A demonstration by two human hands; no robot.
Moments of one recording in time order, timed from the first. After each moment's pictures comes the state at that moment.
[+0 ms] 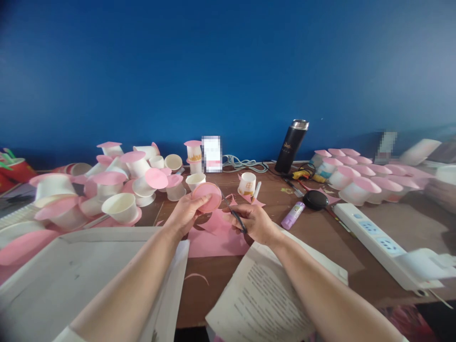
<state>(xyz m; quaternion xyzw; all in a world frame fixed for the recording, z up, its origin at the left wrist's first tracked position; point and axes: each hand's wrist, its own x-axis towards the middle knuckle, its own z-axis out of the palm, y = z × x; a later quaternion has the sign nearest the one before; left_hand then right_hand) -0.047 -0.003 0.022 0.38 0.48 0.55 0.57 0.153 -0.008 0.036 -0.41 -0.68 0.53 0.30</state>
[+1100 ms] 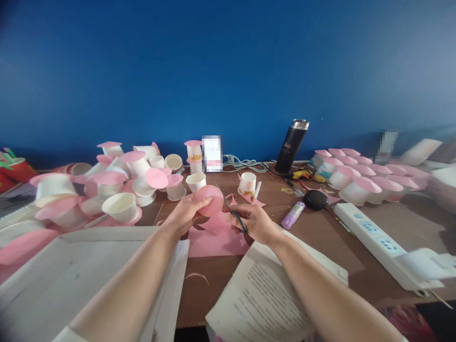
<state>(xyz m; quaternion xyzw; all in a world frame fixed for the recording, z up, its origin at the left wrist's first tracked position) -0.051 -0.007 0.025 0.42 0.46 0.51 0.60 0.153 -0.009 0.038 -0.41 -0.68 0.53 0.30</state>
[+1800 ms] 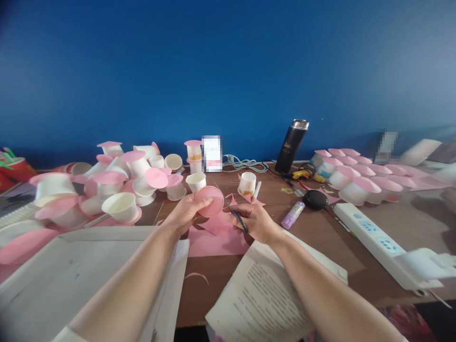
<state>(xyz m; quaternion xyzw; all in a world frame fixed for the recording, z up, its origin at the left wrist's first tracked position) -0.052 -0.006 0.024 0.46 0.46 0.49 0.58 0.156 -0.007 0.036 -0.41 -0.71 0.50 0.29</state>
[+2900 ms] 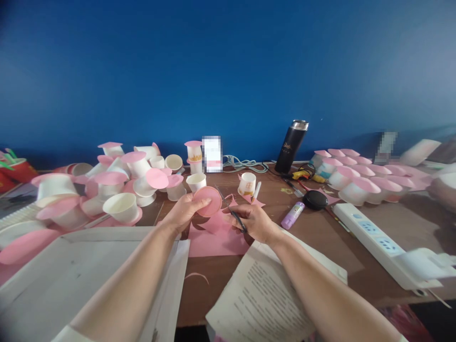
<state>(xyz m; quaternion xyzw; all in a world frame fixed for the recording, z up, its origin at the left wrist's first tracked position) -0.063 -0.001 0.020 0.51 0.45 0.48 0.55 0.157 -0.001 0.027 -0.41 -0.68 0.54 0.29</state>
